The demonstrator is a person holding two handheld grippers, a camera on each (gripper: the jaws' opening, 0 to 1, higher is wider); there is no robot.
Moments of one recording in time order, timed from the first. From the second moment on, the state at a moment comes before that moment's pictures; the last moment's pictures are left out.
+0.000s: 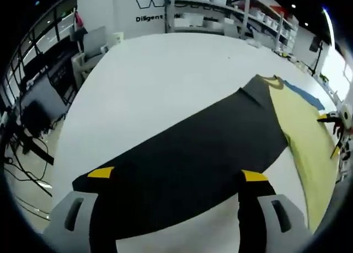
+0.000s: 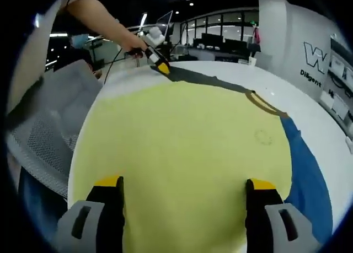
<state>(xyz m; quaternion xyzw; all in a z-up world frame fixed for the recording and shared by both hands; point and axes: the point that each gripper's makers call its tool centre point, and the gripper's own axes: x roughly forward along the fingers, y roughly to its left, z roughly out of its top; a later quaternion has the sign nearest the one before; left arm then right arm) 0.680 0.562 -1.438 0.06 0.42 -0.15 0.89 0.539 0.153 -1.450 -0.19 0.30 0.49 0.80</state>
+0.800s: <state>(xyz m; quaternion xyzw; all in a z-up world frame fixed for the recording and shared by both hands) 0.553 0.325 -1.405 0.12 0.31 -0.43 0.84 0.488 0.141 -1.448 -0.19 0.30 0.46 0.81</state>
